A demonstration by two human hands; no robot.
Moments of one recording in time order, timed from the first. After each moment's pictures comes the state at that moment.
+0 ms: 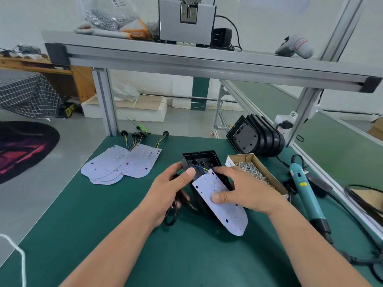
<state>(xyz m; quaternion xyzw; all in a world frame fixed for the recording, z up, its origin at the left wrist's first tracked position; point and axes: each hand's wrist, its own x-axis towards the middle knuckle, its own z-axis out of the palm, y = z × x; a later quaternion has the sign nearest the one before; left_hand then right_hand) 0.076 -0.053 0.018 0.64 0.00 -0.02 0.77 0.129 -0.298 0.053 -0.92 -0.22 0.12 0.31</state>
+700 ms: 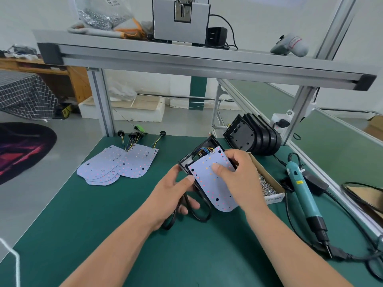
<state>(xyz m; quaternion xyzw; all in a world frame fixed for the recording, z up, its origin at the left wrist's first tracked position) 0.072 -0.063 0.017 0.68 -0.03 -0.07 0.72 0.126 -0.268 0.042 -0.82 -0.12 -0.17 0.53</state>
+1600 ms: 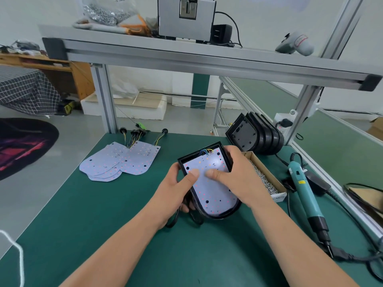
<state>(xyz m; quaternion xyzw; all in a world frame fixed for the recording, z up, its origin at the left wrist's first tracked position) 0.073 -0.069 0.011 0.70 -0.01 -0.02 0.71 0.128 -0.271 0.052 -0.85 -0.16 -0.05 0.50</state>
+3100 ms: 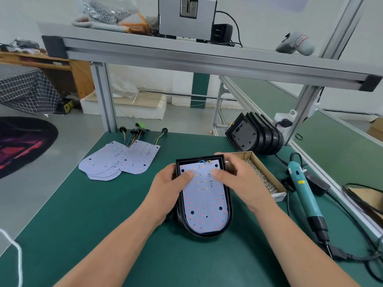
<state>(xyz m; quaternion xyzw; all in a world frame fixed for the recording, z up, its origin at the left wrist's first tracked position) 0.076 -0.063 0.010 0.66 0.03 0.04 0.75 0.120 -0.278 0.045 -0.77 -0.17 0.03 0.62</state>
